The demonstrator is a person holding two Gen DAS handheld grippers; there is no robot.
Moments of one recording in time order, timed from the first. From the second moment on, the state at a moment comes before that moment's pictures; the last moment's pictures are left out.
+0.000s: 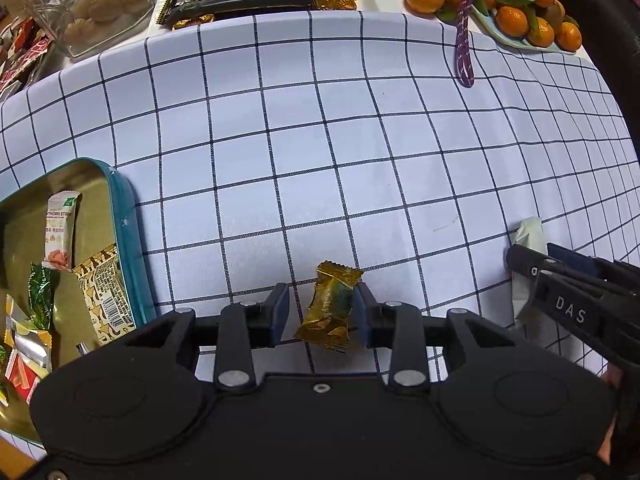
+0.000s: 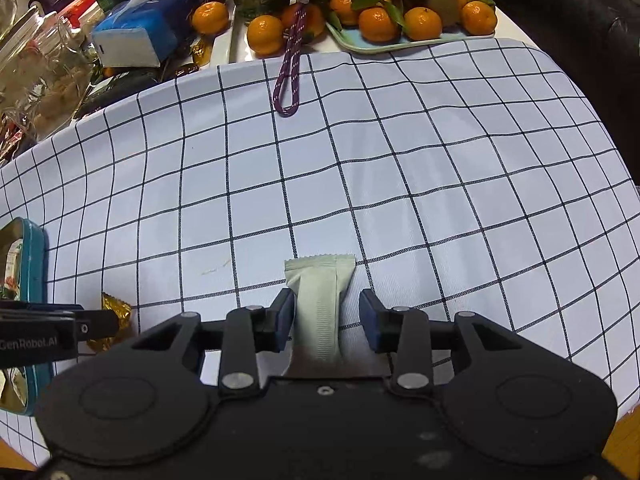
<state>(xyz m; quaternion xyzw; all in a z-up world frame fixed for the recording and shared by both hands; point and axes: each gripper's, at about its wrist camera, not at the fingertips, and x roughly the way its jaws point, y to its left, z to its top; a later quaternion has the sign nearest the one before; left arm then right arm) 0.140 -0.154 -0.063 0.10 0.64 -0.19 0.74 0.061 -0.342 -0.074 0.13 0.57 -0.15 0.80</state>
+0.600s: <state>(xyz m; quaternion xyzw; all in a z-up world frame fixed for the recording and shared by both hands) 0.135 -0.170 -0.080 0.14 0.64 -0.19 0.74 0.063 -0.339 -0.069 0.15 0.57 -0.13 0.80</state>
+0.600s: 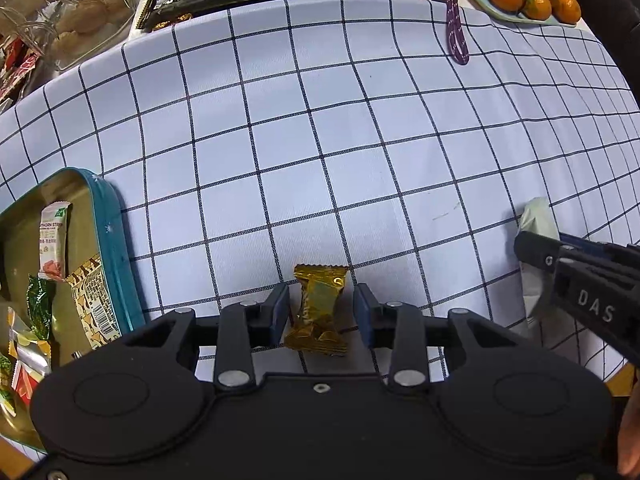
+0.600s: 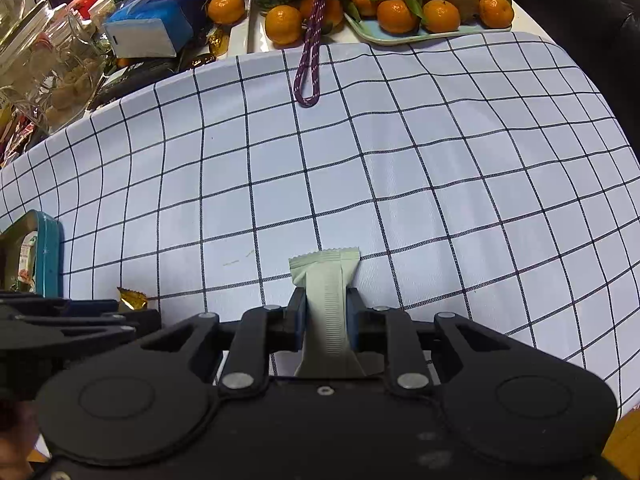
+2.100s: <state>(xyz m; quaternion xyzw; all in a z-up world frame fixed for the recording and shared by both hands) 0.172 -0.042 -0.021 0.01 0.58 -0.03 0.81 0.105 -0.229 -0.006 0.19 0.50 -0.03 0.84</state>
